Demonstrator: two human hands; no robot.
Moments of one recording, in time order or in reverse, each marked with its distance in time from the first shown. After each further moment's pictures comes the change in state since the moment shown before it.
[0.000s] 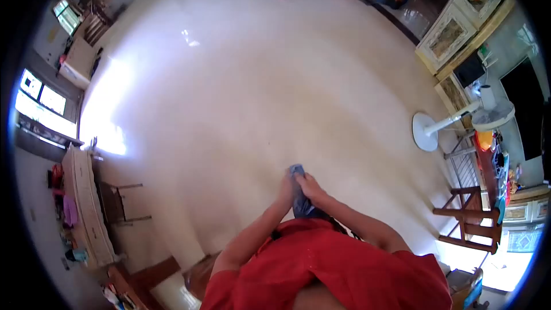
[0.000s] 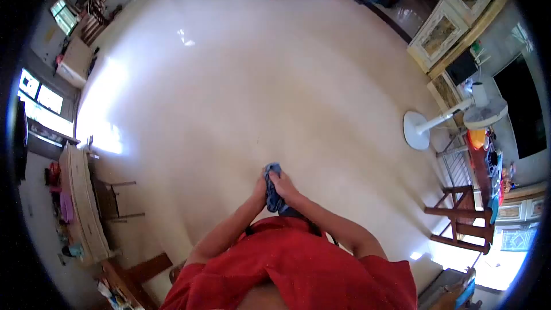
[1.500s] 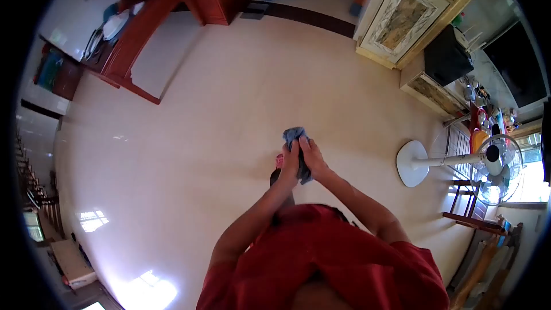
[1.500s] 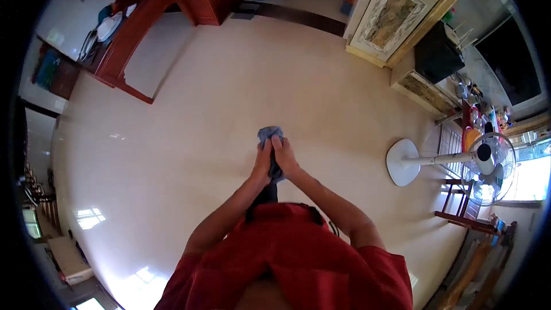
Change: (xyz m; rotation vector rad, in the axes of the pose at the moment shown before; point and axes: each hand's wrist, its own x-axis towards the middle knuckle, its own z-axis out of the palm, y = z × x) left_hand 0.751 0.444 0.829 0.591 -0.399 -0.018; right_hand 0.784 -0.569 -0.635 0.474 0.723 -0.014
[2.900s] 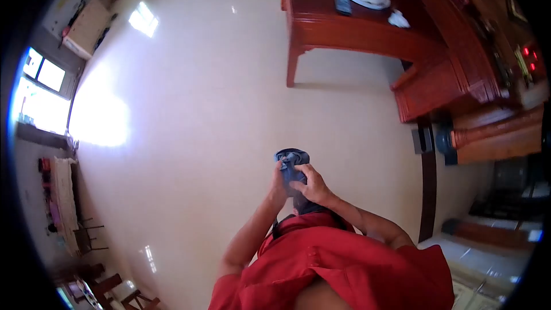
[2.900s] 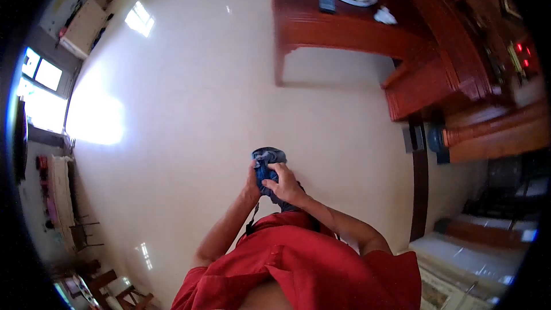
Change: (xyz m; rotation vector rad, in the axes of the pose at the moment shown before) left_hand 0.198 0.387 -0.457 -1.125 0.379 0.428; right_hand 0.236 -0.177 0.629 -0.882 -1.358 -0.700
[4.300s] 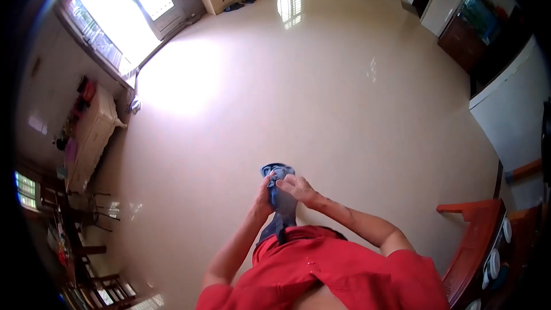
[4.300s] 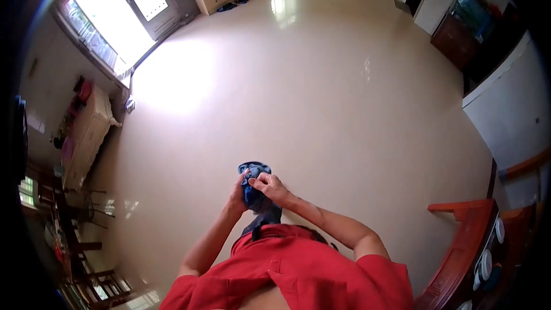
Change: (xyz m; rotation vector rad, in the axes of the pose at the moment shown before) left_hand 0.127 1.334 -0.290 -0.492 0.187 0.463; right_hand 1.222 -0.458 0.693 0.294 -1.031 0.112
